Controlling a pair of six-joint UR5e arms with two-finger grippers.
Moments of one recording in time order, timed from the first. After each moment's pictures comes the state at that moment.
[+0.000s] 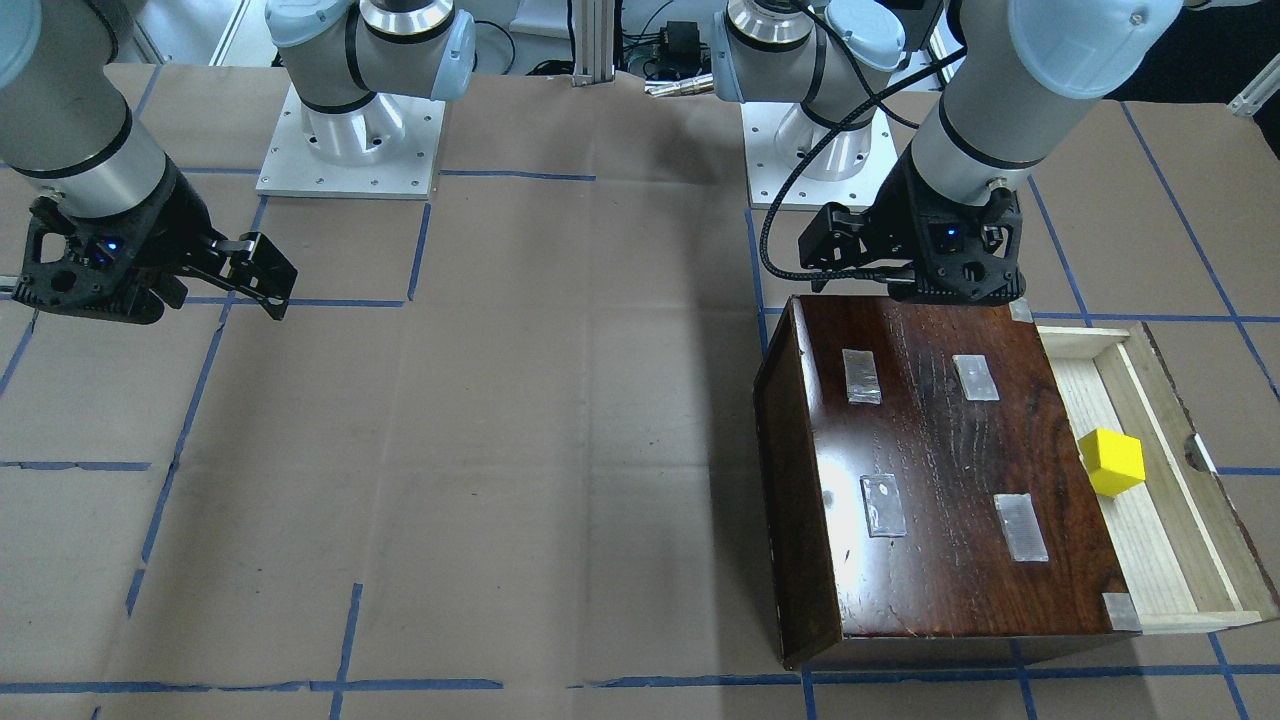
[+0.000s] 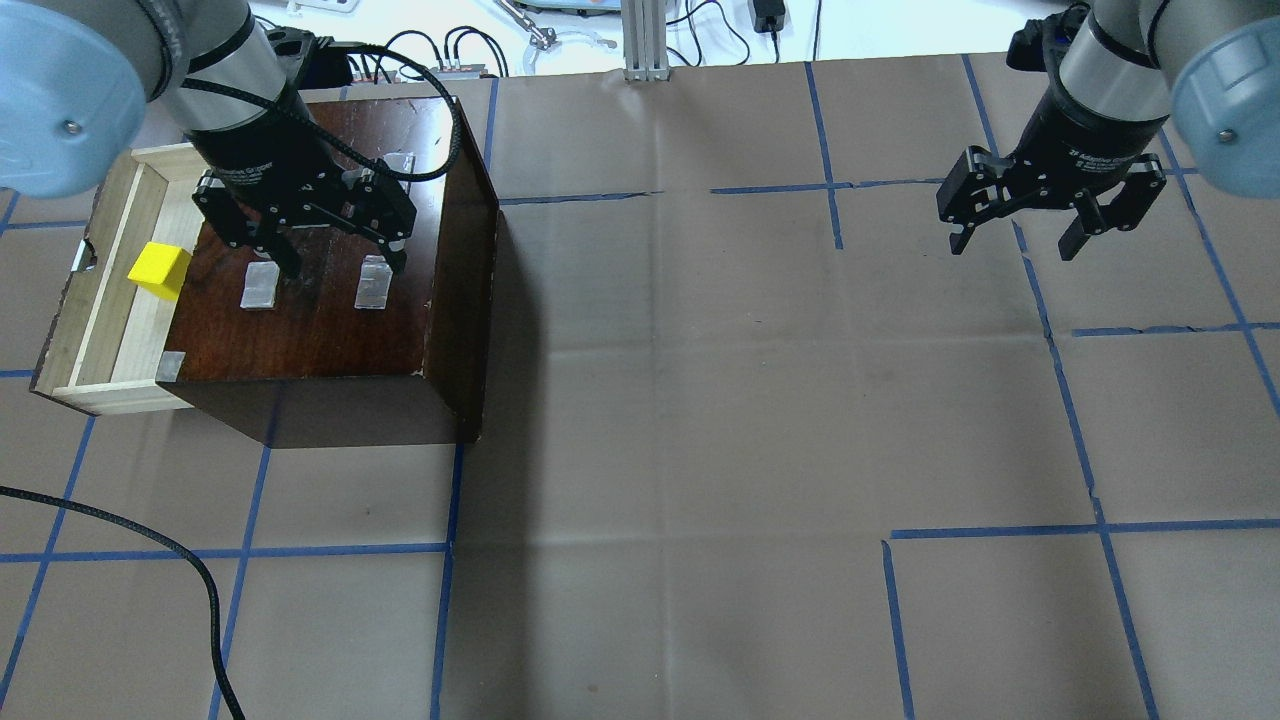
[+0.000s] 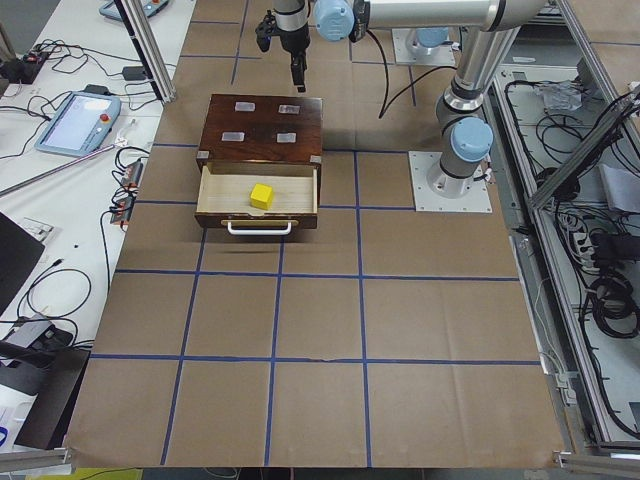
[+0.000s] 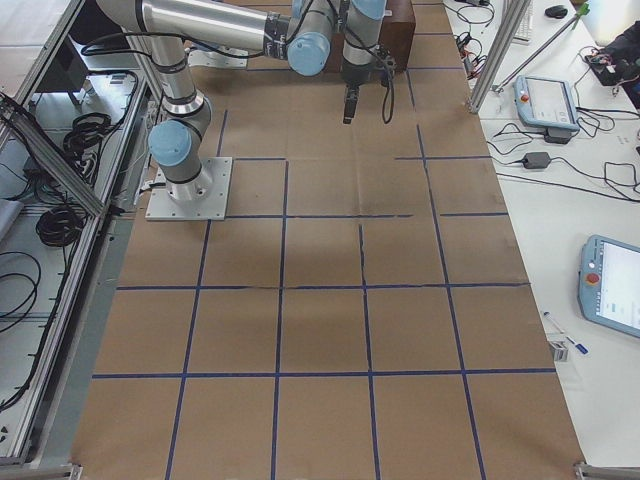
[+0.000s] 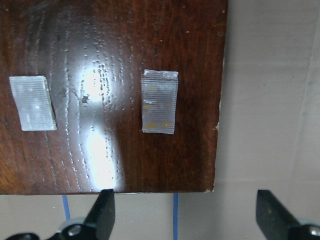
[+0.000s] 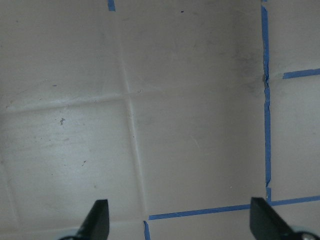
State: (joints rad) left arm -1.54 -1.65 -1.53 -1.66 1.55 0.05; right arm 1.43 -1.52 1.65 -1.63 -1.57 -0.03
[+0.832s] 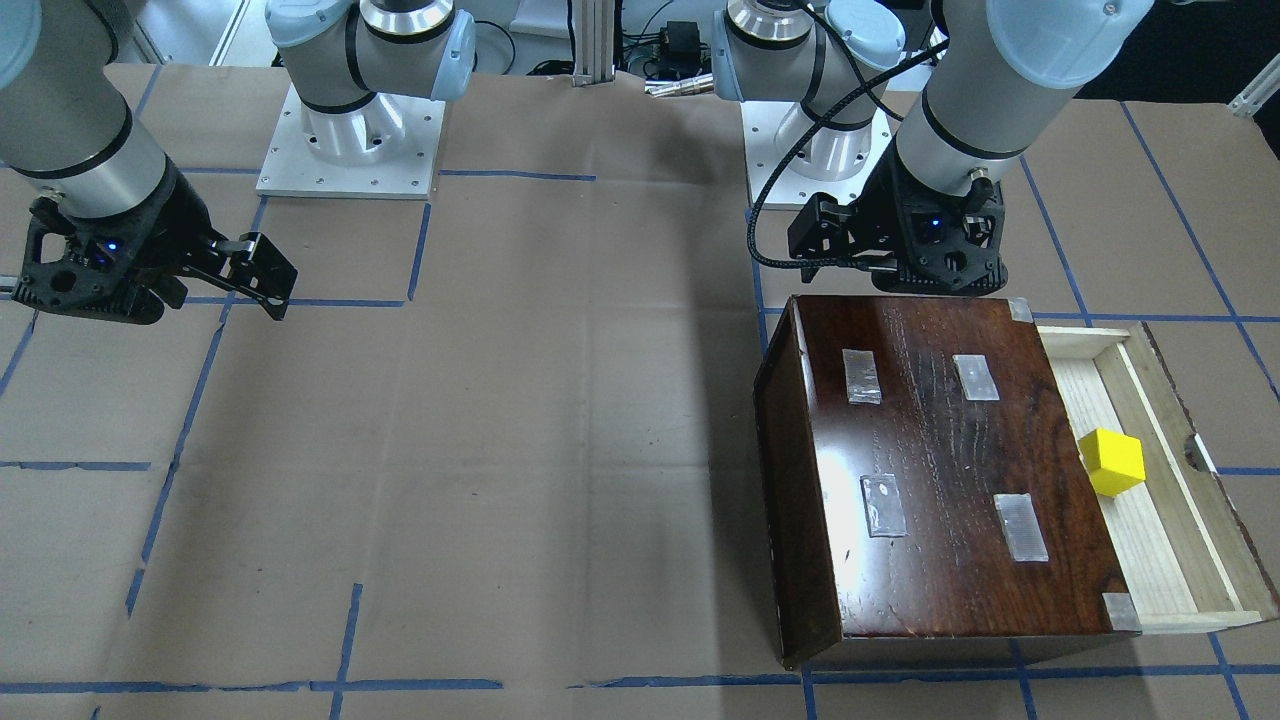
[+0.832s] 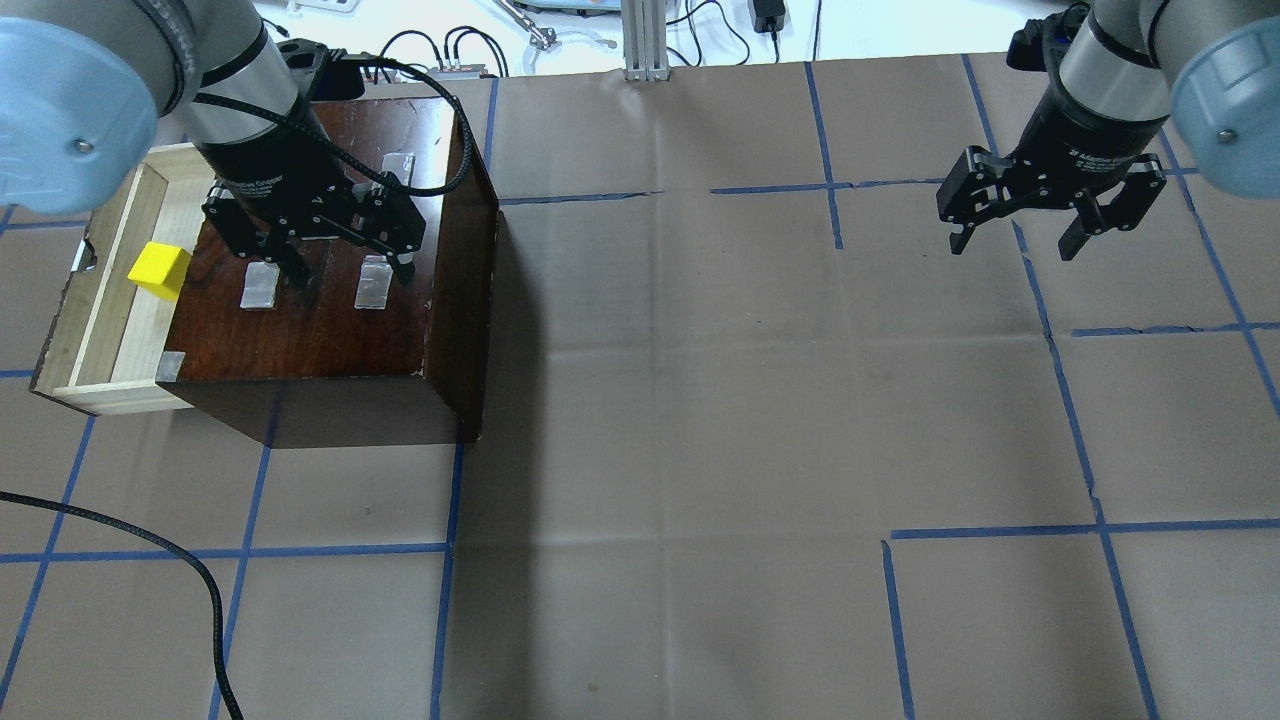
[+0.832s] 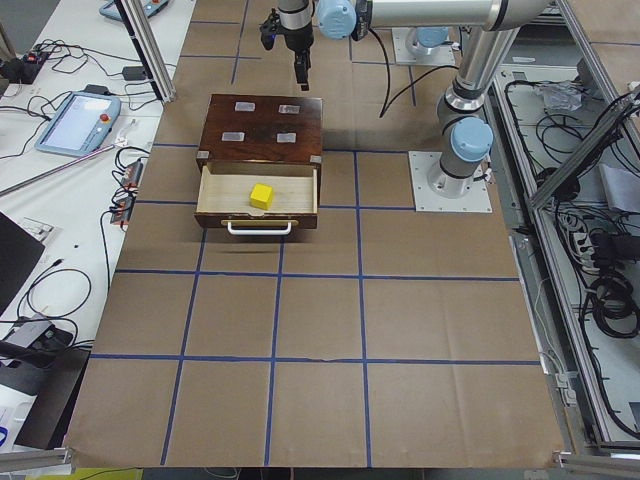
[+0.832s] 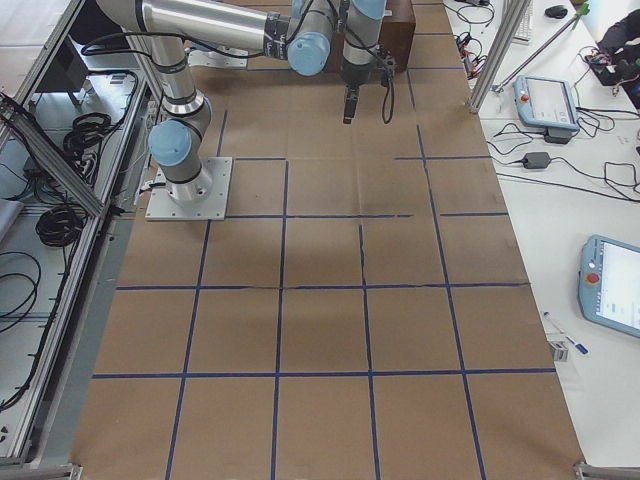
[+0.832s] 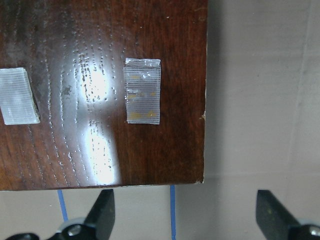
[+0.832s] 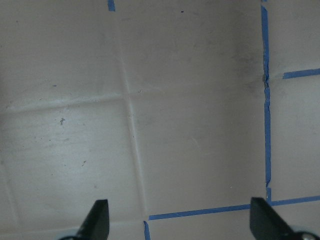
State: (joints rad) left arm -1.55 -1.64 -1.55 -1.66 1.55 0.05; right arm 1.43 -1.52 1.65 -1.63 -1.57 -0.03
